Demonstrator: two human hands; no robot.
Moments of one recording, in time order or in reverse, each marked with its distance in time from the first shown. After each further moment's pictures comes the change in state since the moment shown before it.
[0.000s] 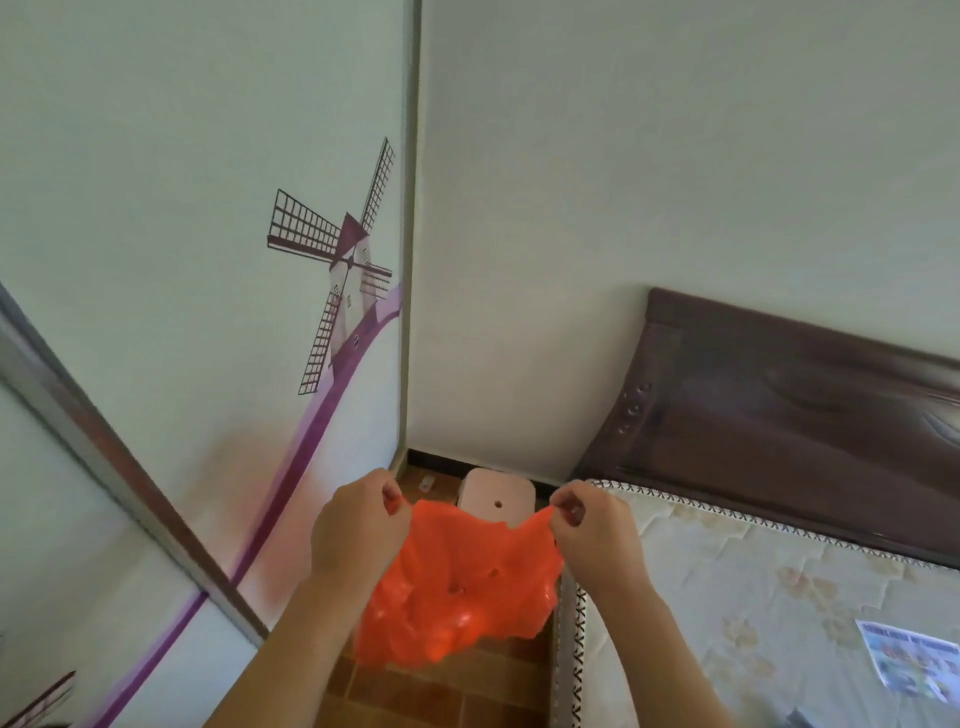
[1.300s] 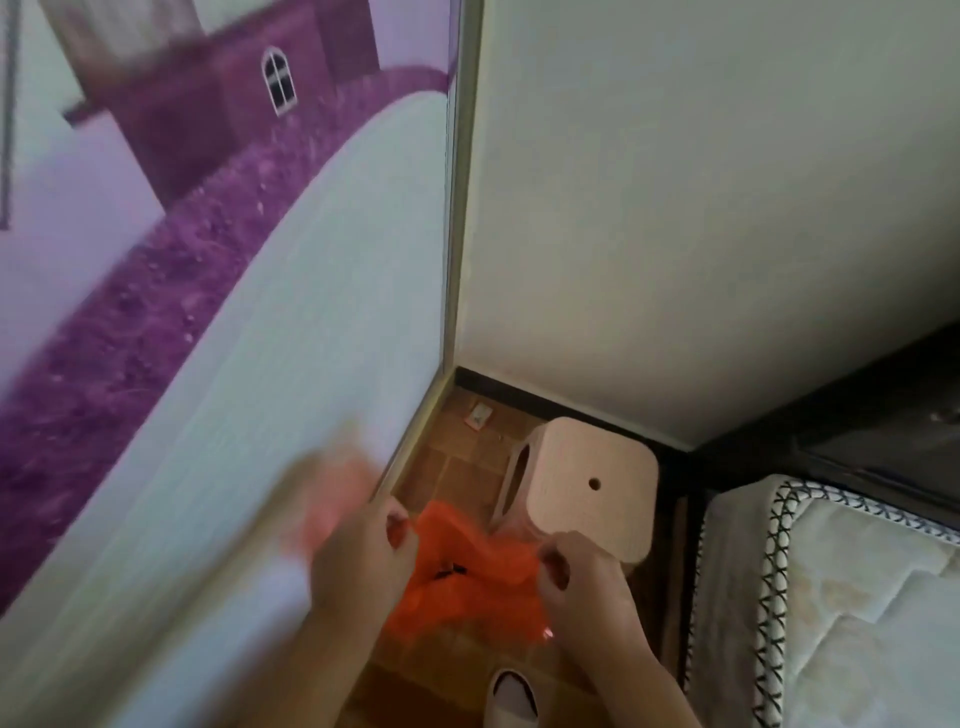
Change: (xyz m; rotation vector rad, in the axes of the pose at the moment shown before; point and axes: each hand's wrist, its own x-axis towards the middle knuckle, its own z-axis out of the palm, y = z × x) left_hand 0.211 -0.276 0.400 0.053 -0.086 -0.259; right_hand 0.199 0.233 0.434 -0.034 -0.495 0.121
